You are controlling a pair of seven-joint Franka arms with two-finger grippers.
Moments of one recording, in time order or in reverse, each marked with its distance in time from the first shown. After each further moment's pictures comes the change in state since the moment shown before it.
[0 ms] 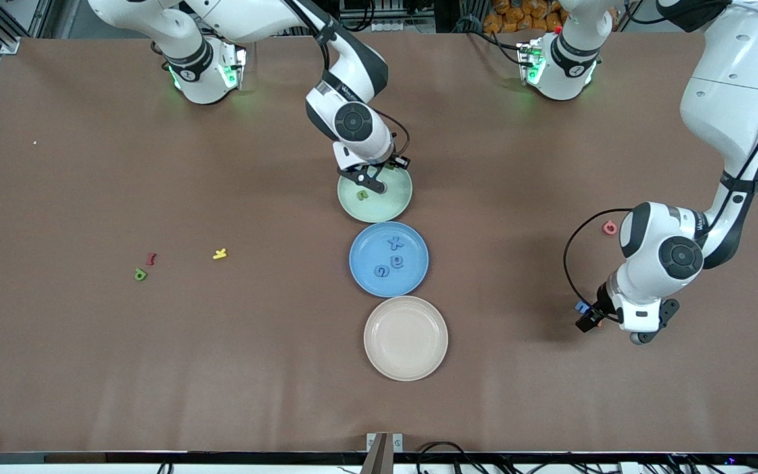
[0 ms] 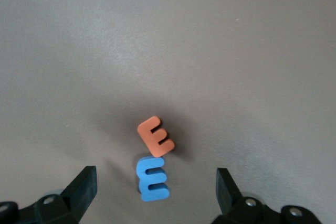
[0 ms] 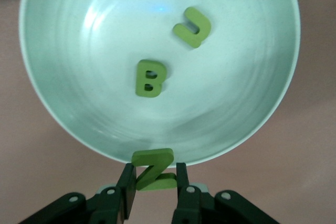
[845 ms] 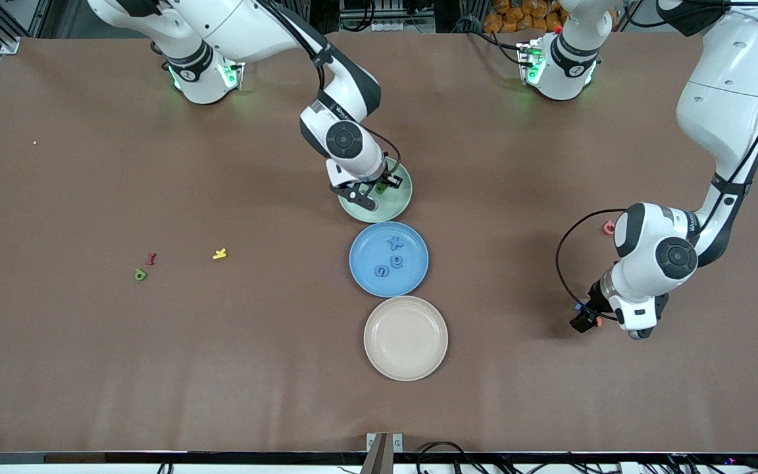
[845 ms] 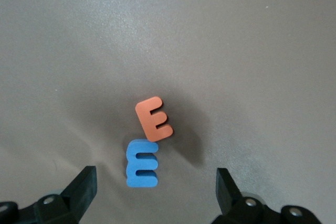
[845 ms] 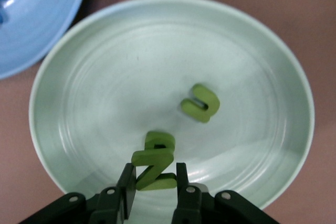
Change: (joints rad) left arm -0.001 0.022 -0.010 -0.006 -0.051 0.016 -0.151; right arm -0.038 0.060 -0.020 0.010 -0.062 0.085 -0.001
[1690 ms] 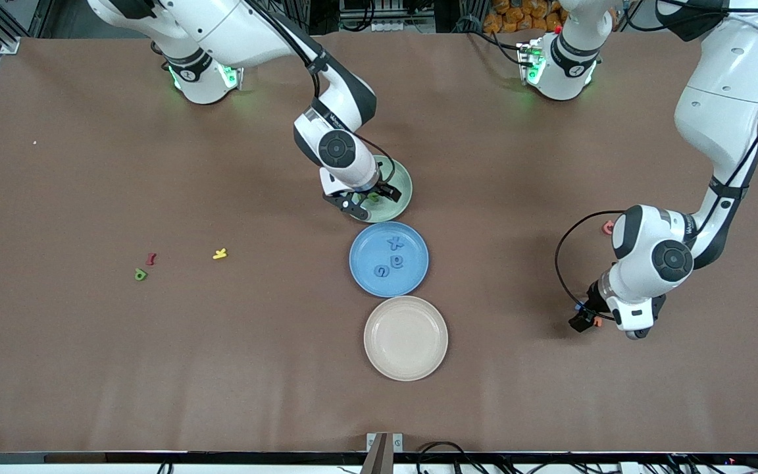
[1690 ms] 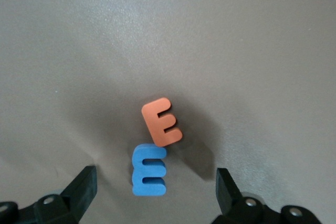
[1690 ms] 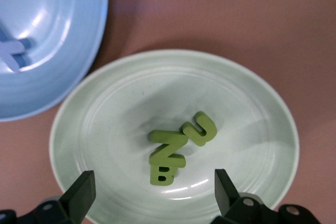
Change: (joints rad) left arm 0.000 0.020 0.004 0.004 0.019 -0.003 -0.002; right arm -0.018 -0.003 -0.026 0.029 -0.008 -0.034 0.000
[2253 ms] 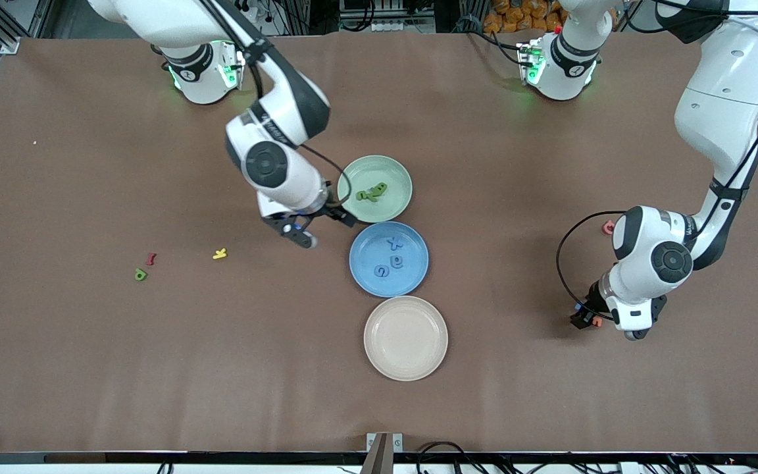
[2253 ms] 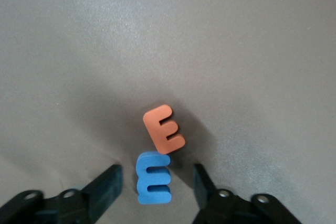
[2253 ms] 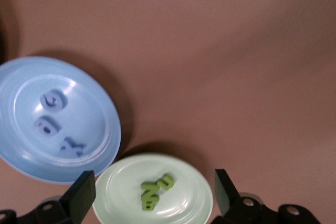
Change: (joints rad) left arm 0.001 0.005 0.005 0.007 0.012 -0.005 0.047; right arm -0.199 -0.174 -0.042 0.082 -0.044 -0.289 -0.120
